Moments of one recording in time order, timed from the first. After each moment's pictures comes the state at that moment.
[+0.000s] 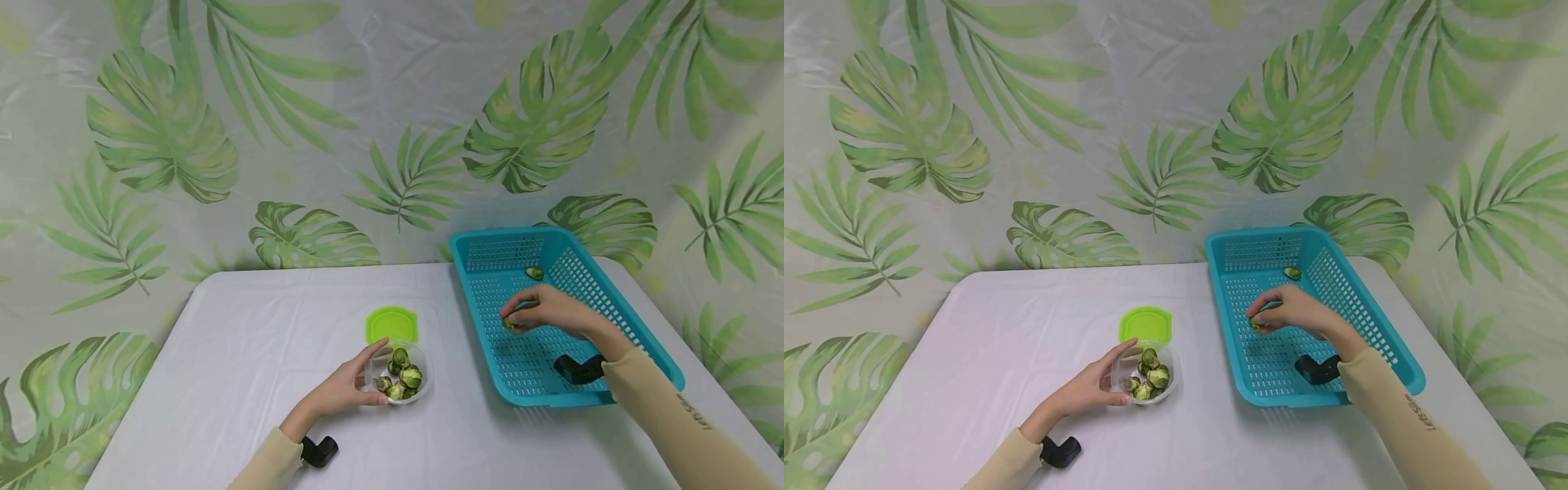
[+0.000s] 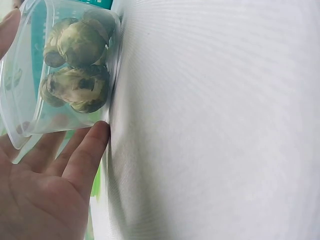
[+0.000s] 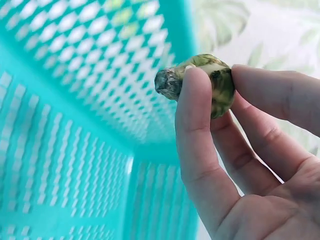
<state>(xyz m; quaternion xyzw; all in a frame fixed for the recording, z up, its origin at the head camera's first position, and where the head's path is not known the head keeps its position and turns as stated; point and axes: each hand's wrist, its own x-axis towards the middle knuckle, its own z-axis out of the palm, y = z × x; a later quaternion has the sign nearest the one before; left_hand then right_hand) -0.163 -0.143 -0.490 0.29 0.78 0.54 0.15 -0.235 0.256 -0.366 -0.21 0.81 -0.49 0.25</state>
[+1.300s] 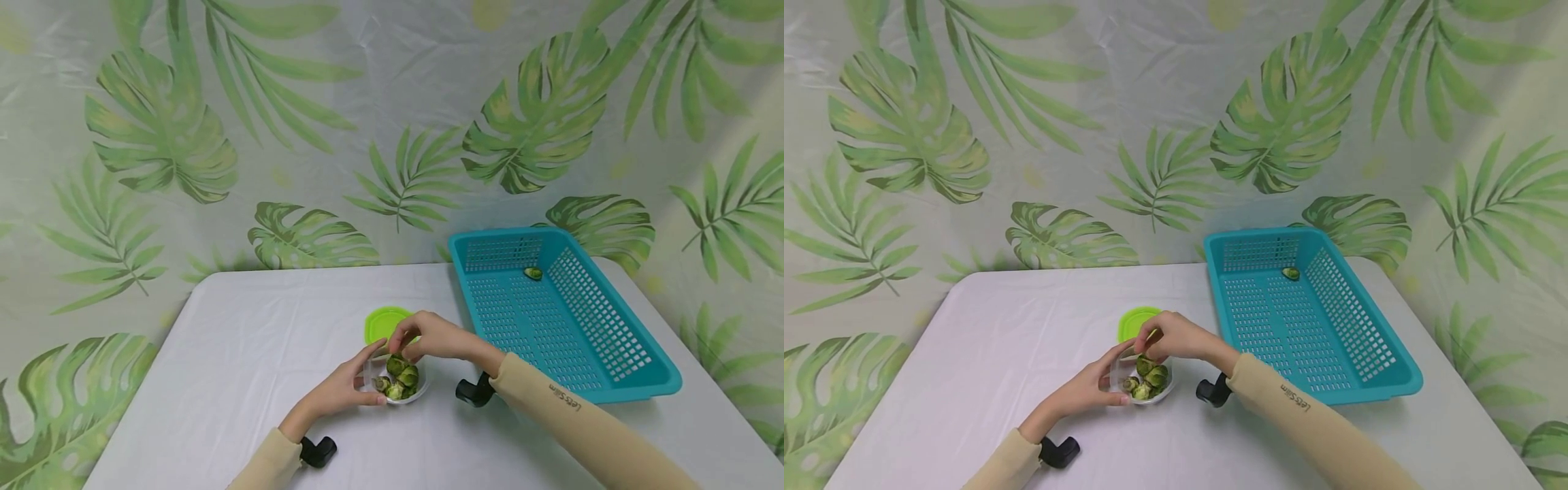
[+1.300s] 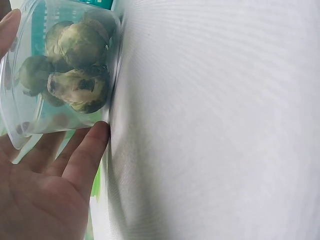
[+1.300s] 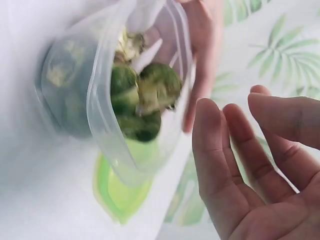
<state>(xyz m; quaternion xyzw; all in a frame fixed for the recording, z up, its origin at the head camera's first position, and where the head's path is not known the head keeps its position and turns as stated) -0.161 -0.143 -0.486 0.26 0.79 0.53 0.16 -0.208 0.088 -0.386 -0.33 0.79 -0.45 0.26</state>
